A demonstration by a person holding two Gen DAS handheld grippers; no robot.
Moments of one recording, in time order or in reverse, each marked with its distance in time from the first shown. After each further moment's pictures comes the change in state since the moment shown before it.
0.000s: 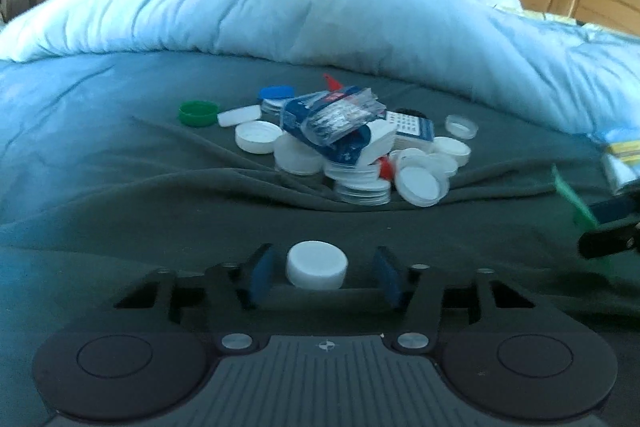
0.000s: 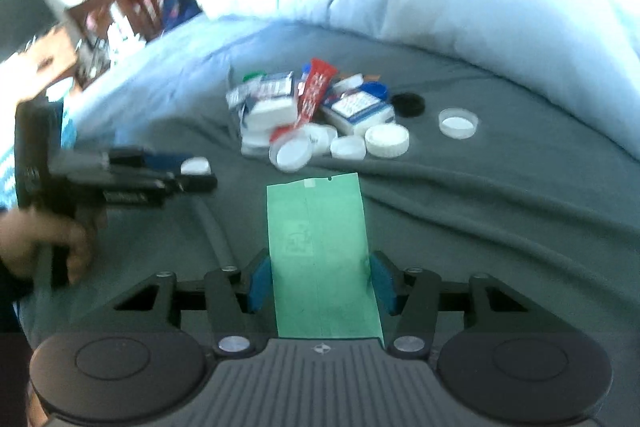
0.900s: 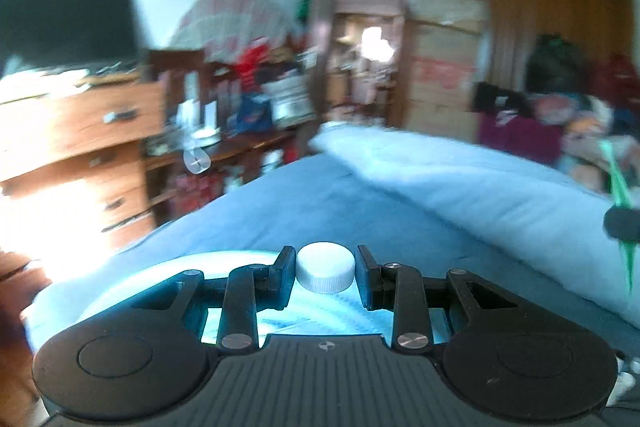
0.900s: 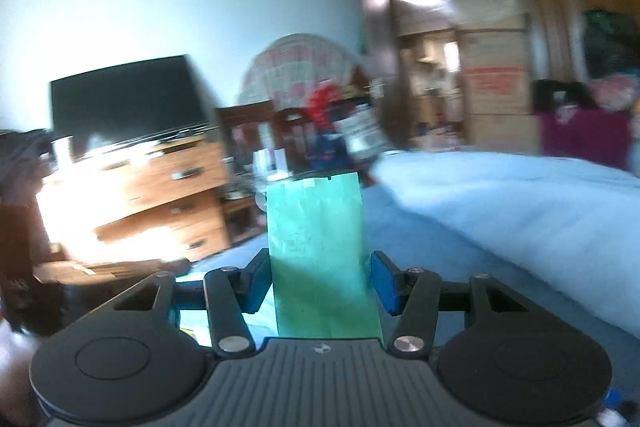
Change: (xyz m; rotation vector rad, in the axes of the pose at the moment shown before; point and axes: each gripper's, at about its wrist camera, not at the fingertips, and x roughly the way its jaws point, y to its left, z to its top) left arm -0.350 0.168 0.033 -0.443 -0.354 0.737; right arm -0.034 0.362 0.184 -0.300 -0.374 0.364
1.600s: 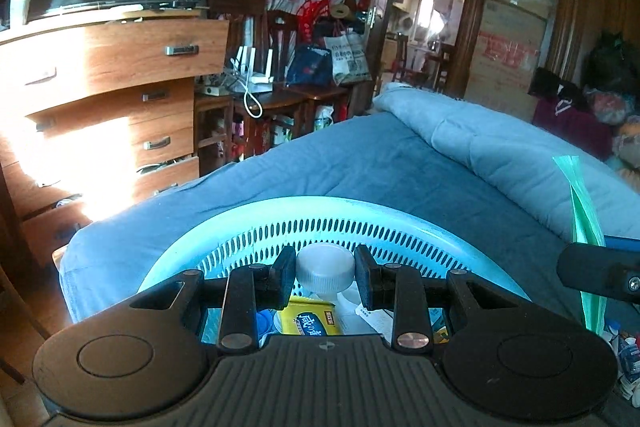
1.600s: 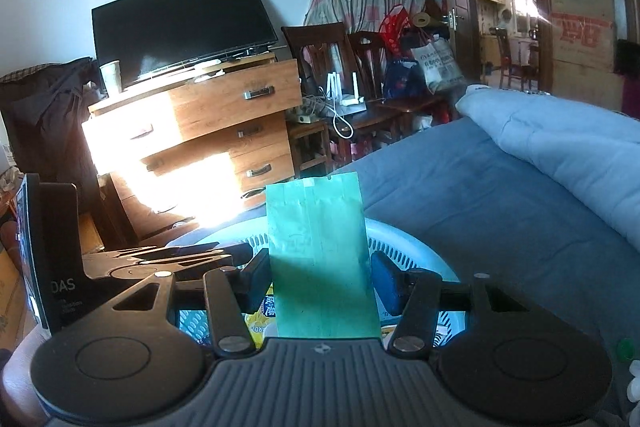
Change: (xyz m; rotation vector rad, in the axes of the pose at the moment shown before) left arm 0.020 0.083 -0.021 -0.108 0.115 0.081; right arm 0.103 0.125 -0.016 -0.056 0.225 0.111
